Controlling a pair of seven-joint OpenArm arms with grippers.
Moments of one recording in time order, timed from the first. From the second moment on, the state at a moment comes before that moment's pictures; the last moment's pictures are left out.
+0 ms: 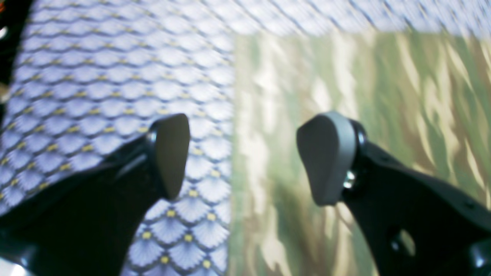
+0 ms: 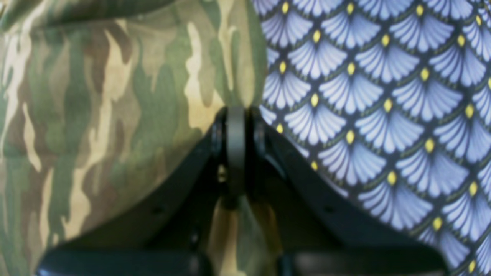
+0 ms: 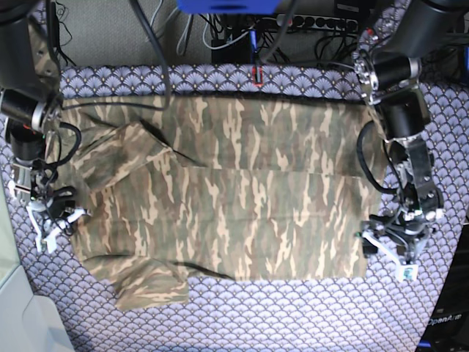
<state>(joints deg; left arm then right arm) -26.9 -10.3 -21.1 61.7 3.2 -22.7 32.8 37.3 22.7 19.0 17.4 -8.8 28.7 -4.8</state>
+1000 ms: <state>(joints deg) -40.3 -12.7 -15.2 19.7 2.5 -12.3 3.6 37.1 22.7 18.9 17.5 -8.8 28.7 -4.6</state>
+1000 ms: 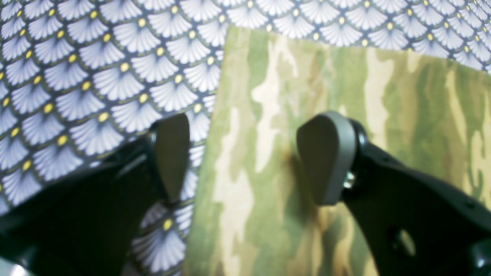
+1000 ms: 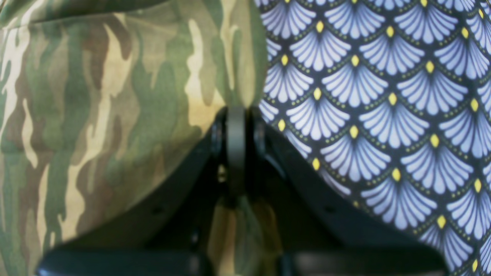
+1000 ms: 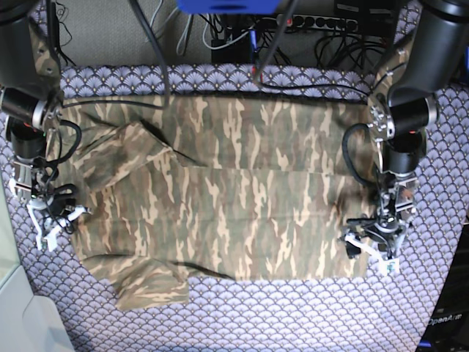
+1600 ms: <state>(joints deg) -40.1 -14.8 -15.1 10.2 -3.3 -12.0 -5.7 37.1 22.7 18.9 17.5 -8.8 28.7 -4.6</state>
